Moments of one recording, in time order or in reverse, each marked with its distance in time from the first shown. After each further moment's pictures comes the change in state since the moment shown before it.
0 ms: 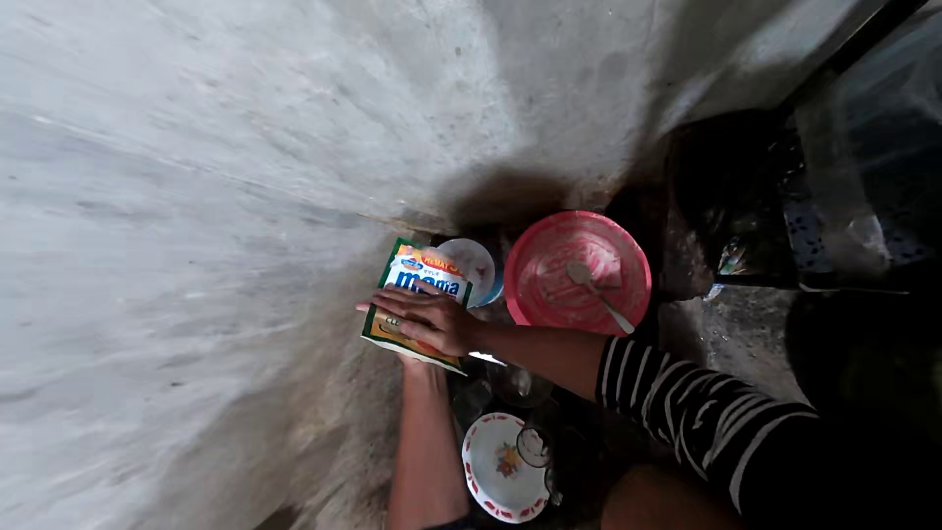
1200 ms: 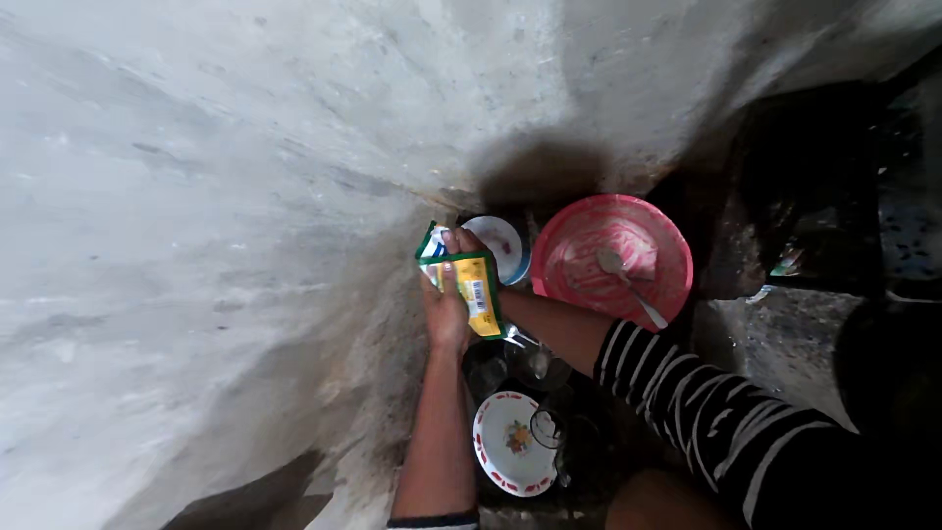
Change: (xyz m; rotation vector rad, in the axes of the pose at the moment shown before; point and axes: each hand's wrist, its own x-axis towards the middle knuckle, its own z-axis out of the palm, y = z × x) left_hand 0.034 -0.006 -0.041 1.033 -0.104 0.249; right_hand 0.037 0.041 0.008 -0.050 0.367 0.591
